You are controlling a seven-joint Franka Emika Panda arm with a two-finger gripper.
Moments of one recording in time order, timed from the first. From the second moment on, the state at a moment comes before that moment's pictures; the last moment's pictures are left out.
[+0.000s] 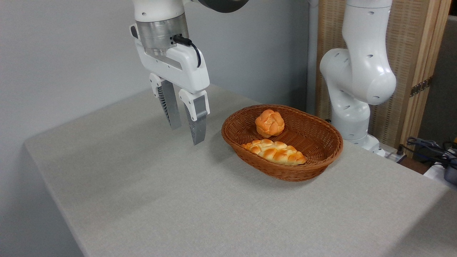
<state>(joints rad) -0.32 -0.09 0.19 -1.81 0.01 1.73 0.64</state>
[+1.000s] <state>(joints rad) -0.32 -0.09 0.18 -1.81 0.01 1.71 0.64</state>
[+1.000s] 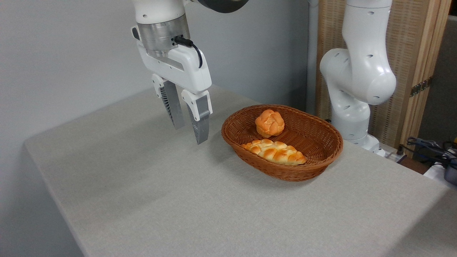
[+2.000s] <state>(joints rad) -0.38 -0.19 0.15 -2.02 0.00 1.56 0.64</state>
